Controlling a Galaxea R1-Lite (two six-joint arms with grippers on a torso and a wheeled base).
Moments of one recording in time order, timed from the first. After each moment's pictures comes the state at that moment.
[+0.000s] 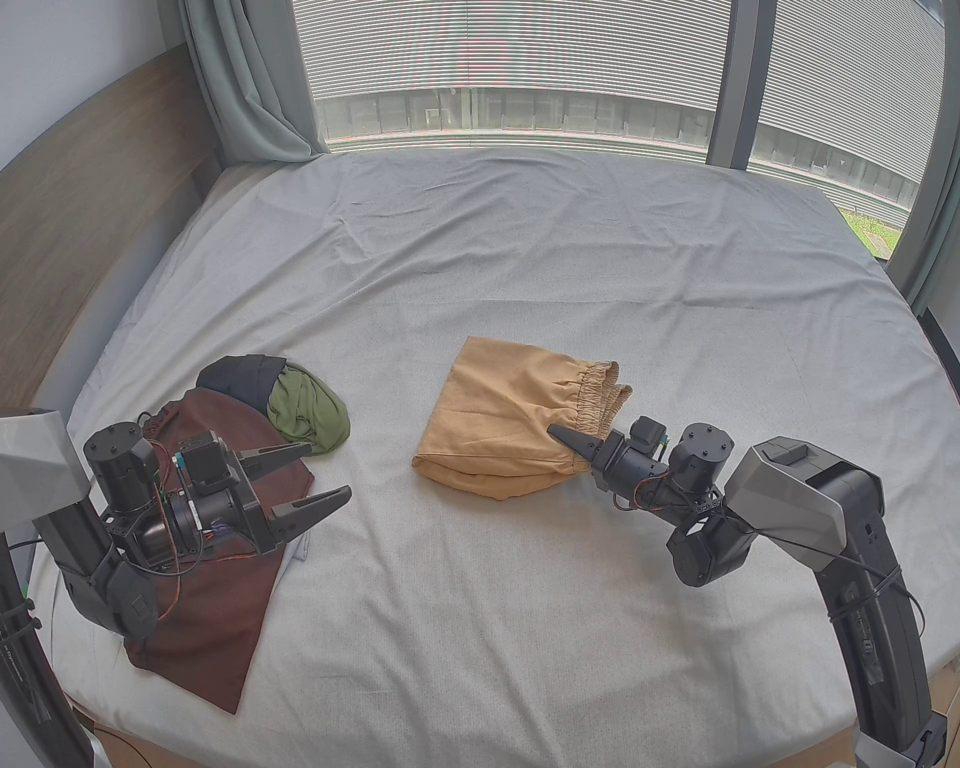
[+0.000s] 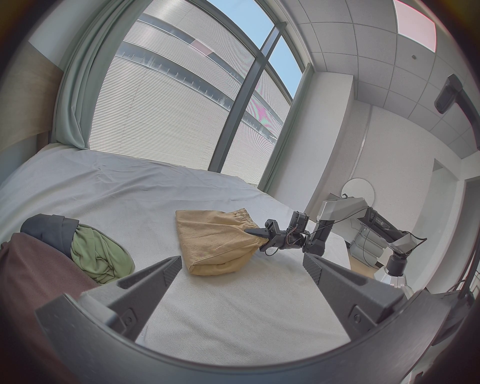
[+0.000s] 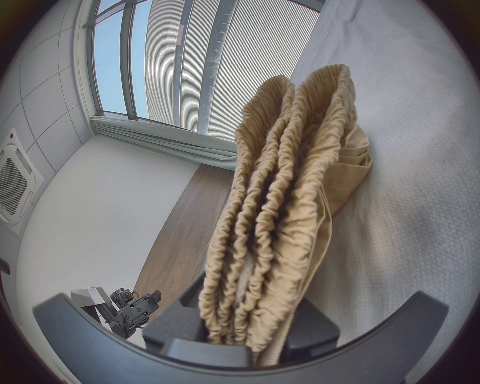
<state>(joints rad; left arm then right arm) -0.07 2.06 -0.44 -1.55 -0.85 -0.08 0.32 2.73 -1.37 -1.51 0.59 1.03</state>
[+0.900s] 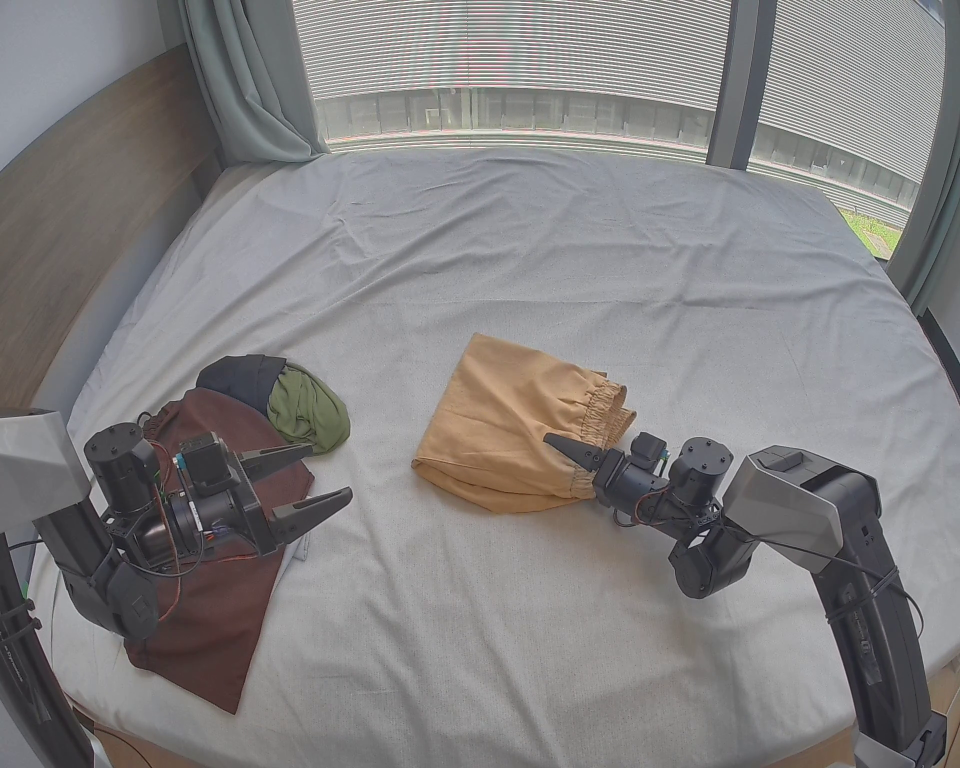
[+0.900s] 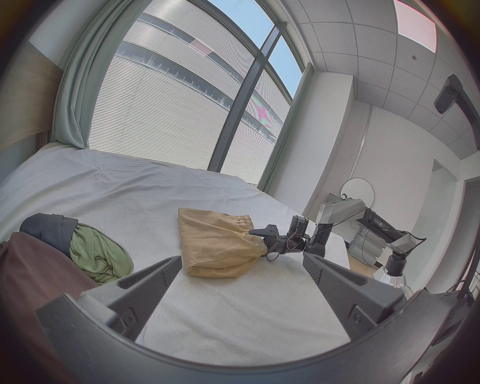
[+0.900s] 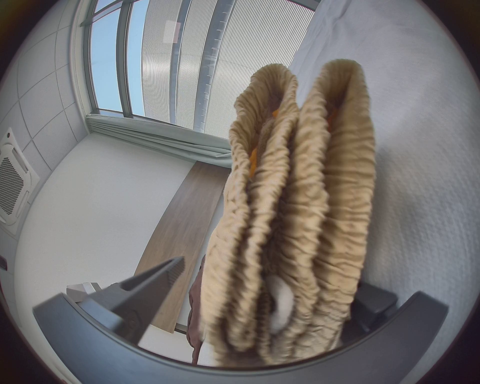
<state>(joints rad) -0.07 2.06 -0.44 -1.55 -0.85 -0.08 0.31 2.75 -1.32 -1.53 0.59 1.00</state>
